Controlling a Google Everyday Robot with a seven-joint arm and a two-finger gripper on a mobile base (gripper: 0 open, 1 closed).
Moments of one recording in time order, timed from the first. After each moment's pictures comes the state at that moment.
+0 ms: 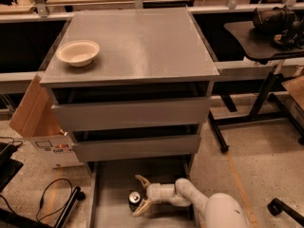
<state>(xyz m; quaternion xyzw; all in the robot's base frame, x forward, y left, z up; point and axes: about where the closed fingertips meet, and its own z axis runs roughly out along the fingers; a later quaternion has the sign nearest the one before) 0.557 0.089 0.203 -0.50 0.55 0.48 0.47</state>
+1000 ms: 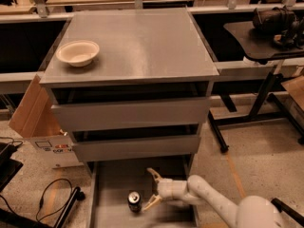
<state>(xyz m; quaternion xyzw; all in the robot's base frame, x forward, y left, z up) 0.562 0.043 0.246 -0.52 0.57 0.41 0.49</state>
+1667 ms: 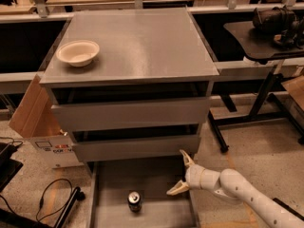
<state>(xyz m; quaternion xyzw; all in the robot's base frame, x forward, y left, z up) 0.589 -0.105 0.390 -0.53 0.64 0.17 0.52</state>
